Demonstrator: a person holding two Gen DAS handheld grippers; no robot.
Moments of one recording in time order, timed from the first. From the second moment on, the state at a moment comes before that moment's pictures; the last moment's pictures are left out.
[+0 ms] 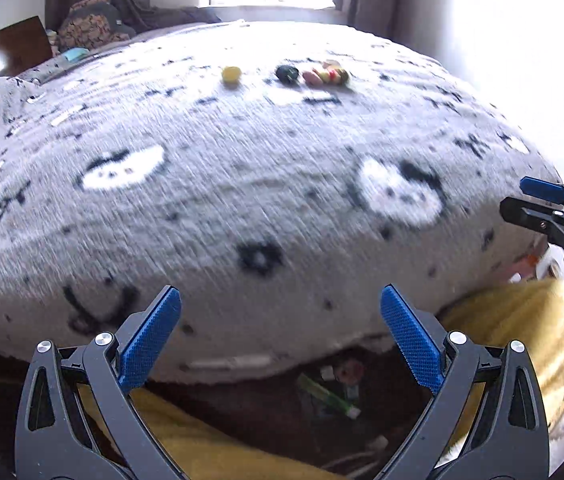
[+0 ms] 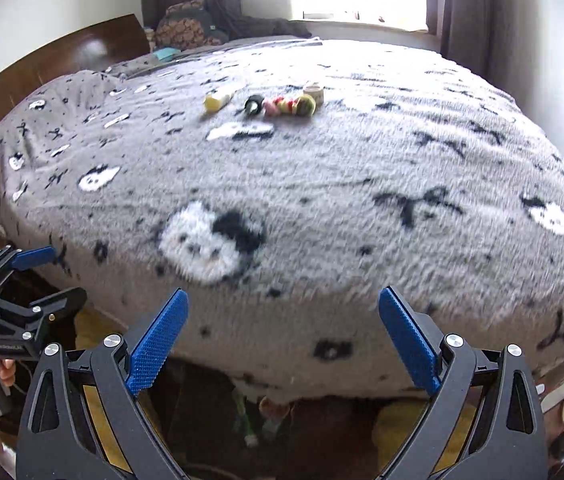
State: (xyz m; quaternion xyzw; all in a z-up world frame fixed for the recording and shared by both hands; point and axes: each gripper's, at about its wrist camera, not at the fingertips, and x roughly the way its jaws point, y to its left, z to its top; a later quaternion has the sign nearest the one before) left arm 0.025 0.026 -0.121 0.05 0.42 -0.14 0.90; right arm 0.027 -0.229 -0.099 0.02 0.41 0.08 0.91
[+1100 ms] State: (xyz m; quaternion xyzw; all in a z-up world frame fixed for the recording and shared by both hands) left arm 0.321 0.008 -0.121 0.04 0.42 -0.08 0.90; right arm 0.288 -0.206 -0.118 -0.05 0.43 0.10 0.90
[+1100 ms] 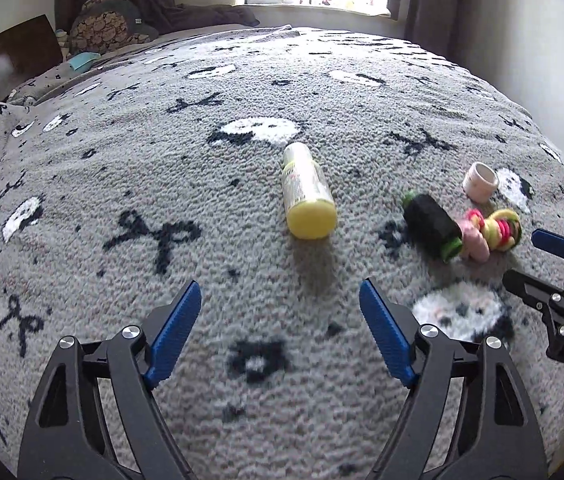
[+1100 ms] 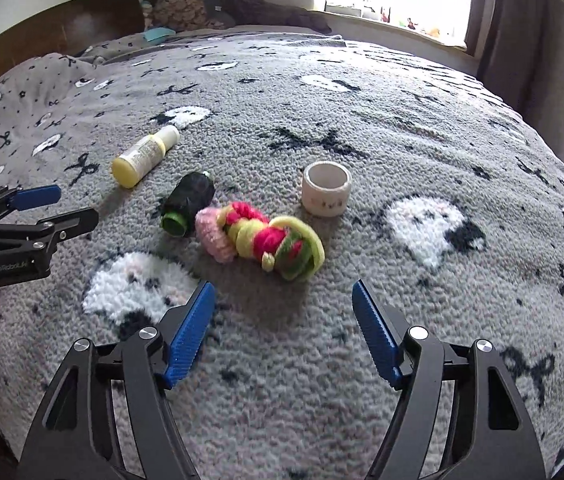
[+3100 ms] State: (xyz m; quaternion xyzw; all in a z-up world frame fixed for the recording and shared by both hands) left arm 0.025 -0.011 -0.094 0.06 0.36 -0.18 0.91; right arm -0.004 -0.215 -0.084 -0.04 0.38 0.13 0.92
